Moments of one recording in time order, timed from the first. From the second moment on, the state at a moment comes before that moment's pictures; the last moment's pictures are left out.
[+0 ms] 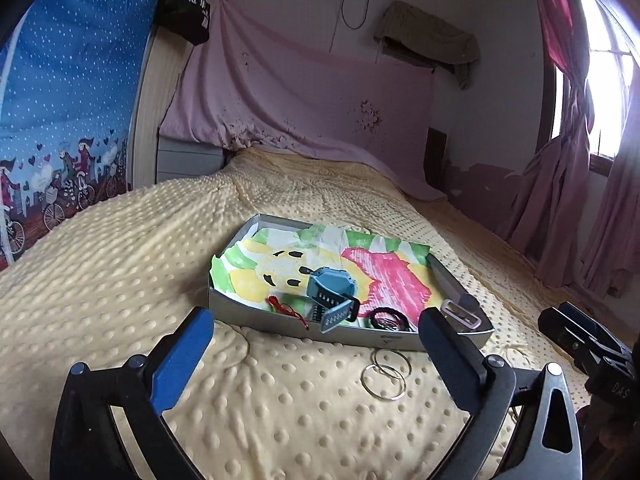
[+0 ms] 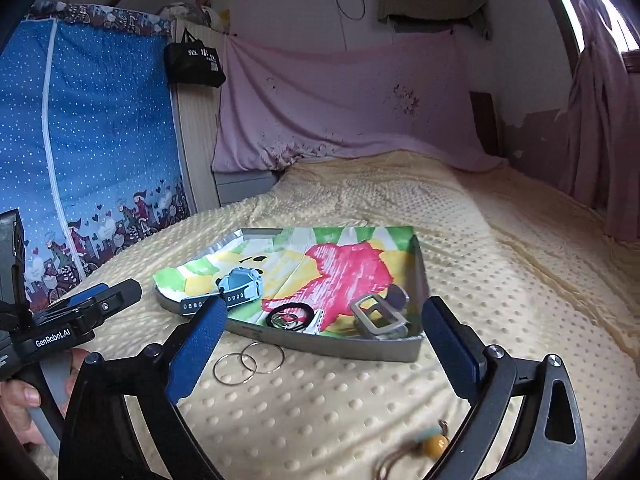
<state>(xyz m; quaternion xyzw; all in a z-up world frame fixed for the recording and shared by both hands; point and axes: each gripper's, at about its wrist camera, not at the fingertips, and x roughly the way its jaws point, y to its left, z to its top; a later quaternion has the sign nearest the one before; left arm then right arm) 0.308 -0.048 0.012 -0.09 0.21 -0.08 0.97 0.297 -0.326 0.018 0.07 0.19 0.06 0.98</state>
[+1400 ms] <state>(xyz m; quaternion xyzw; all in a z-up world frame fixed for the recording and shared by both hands) 0.244 -0.119 -0.015 -0.03 0.28 -0.13 0.95 0.172 -0.412 -0.013 0.04 0.23 -0.01 0.97</state>
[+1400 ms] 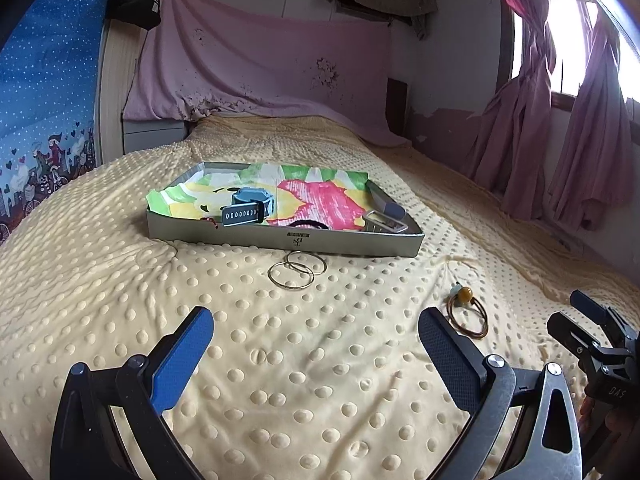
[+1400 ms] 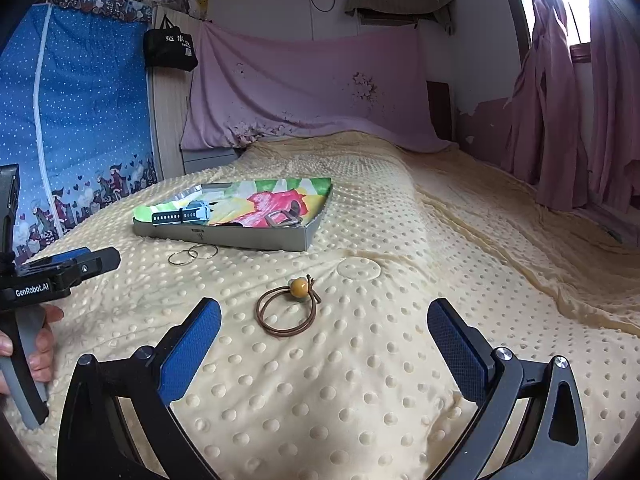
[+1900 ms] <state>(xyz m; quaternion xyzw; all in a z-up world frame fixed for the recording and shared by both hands) 0.275 -0.124 -0.020 -0.02 0.31 -0.13 0.94 0.205 -0.404 -0.022 0.05 0.23 0.00 0.97</state>
